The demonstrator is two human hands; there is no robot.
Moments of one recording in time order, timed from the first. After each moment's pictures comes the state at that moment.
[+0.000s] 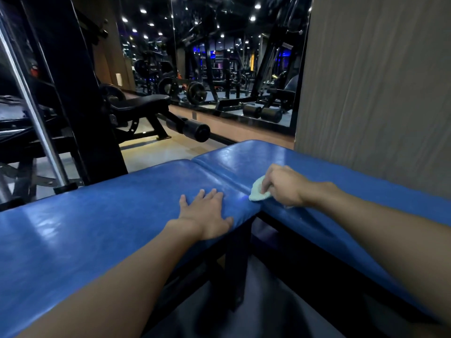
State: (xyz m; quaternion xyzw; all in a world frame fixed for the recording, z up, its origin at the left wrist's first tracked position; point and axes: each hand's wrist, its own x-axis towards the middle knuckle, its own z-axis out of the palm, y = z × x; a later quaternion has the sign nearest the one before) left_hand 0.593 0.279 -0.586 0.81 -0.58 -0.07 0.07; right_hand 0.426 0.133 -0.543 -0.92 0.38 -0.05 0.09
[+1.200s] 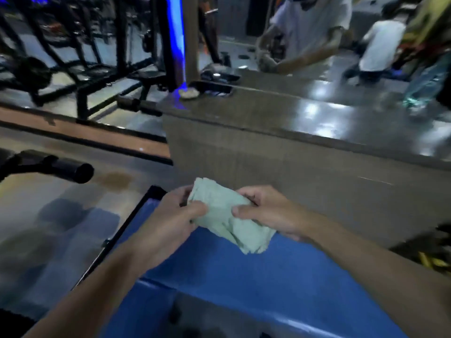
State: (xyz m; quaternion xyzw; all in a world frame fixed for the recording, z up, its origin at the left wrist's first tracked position) left_hand 0.483 0.182 -0.055 0.46 -0.45 -0.64 0.42; right_hand 0.271 0.161 -0.043 -0.61 0.51 -0.23 0.56
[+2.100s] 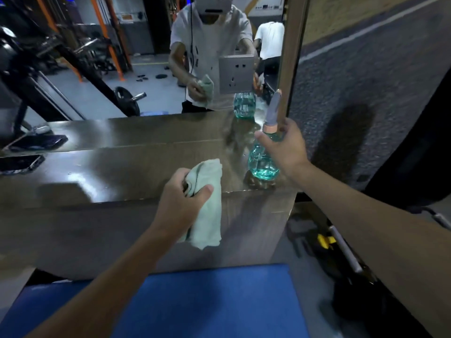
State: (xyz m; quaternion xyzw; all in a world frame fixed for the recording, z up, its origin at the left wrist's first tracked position) left_hand 0.013 0.114 0.035 0.47 -0.69 -0.39 0.39; right_hand -0.231 0.098 0.055 -0.41 0.73 -0.54 0.11
